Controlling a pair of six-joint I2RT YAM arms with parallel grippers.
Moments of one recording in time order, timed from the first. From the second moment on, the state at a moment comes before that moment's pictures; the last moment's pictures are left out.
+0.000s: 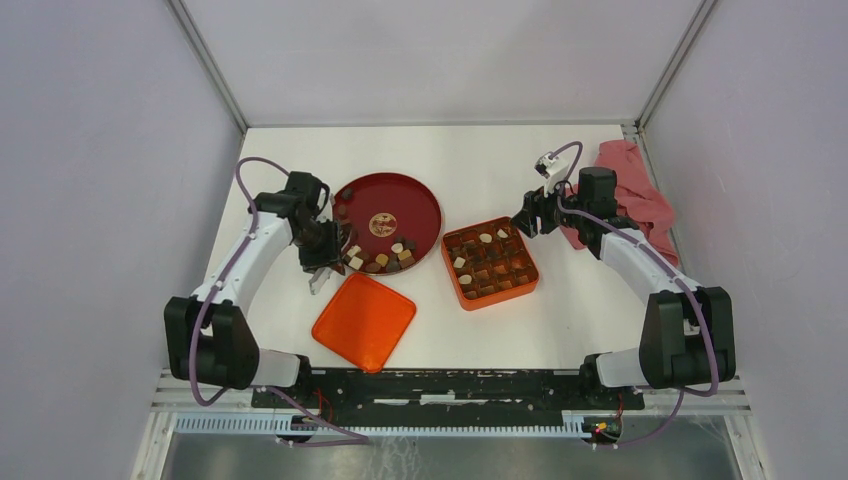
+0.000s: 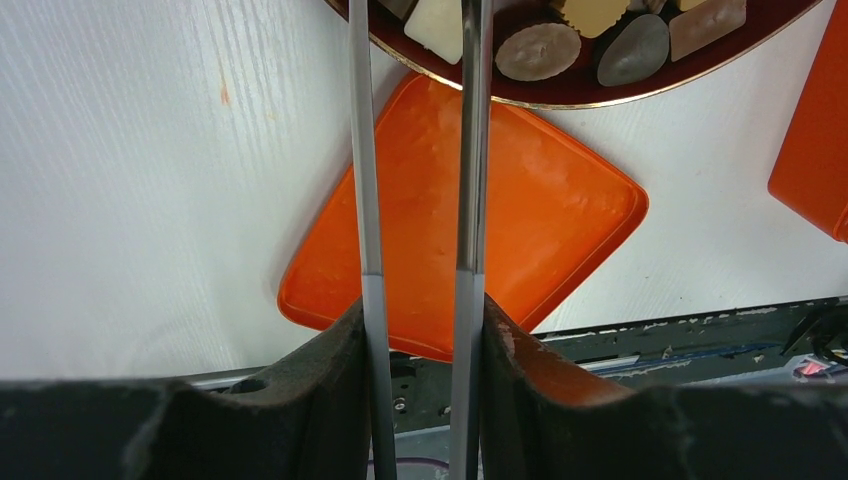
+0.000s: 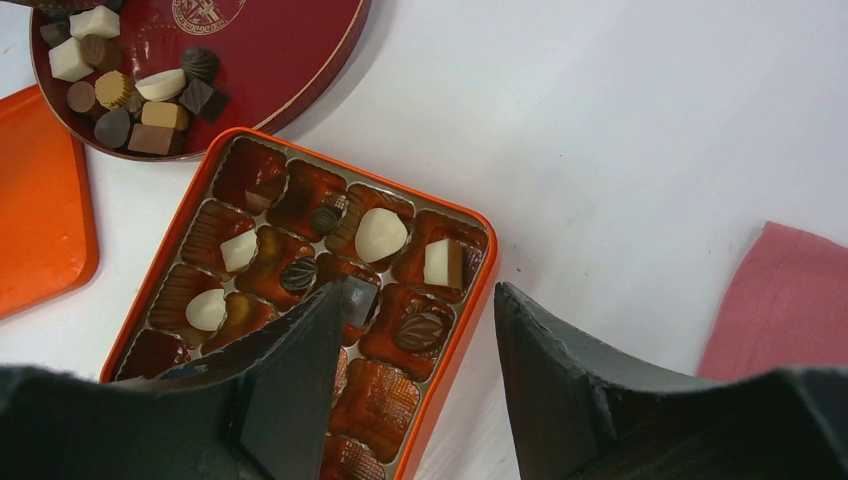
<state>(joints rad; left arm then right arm) -0.15 1.37 1.11 -1.07 0.15 -0.26 0.09 1.39 0.84 -0.06 -0.63 -0.18</state>
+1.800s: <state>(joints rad) -0.14 1.38 1.16 -1.08 0.18 -0.22 0.09 1.37 0.82 -0.05 -0.66 -0.17</state>
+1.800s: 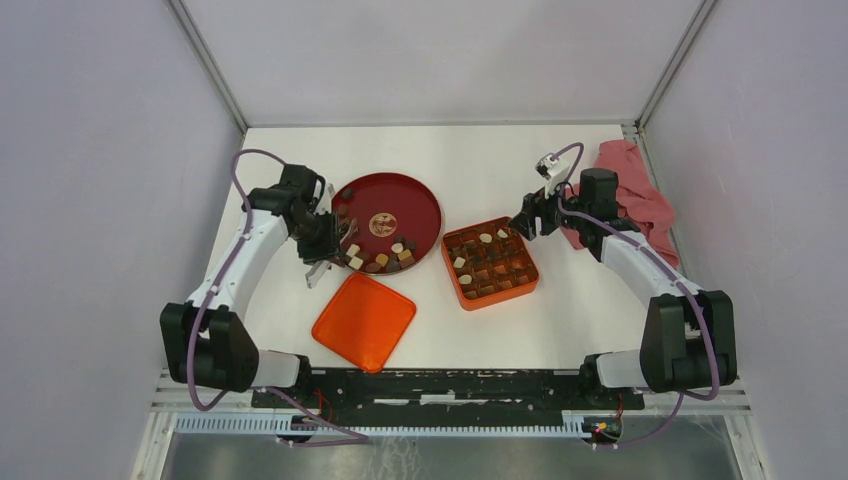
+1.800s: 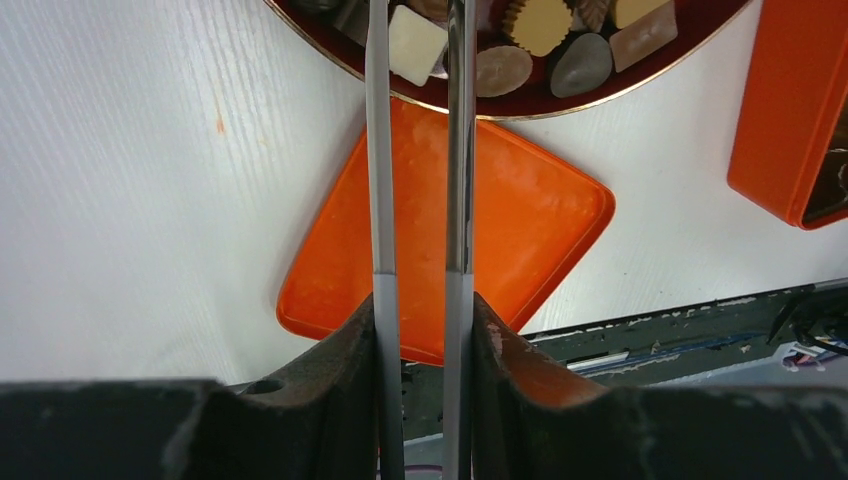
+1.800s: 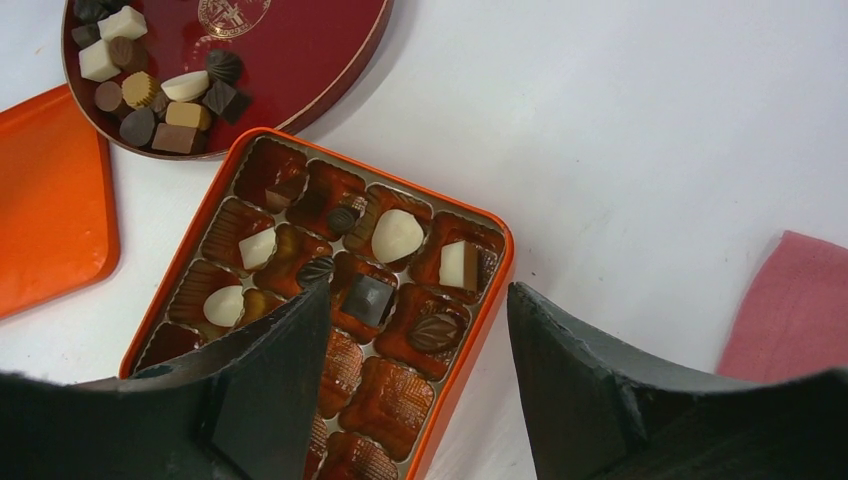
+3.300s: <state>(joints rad) -0.14 1.17 0.97 -0.87 0.55 -0.22 0.22 1.70 0.99 -0.16 -0.27 -0.11</state>
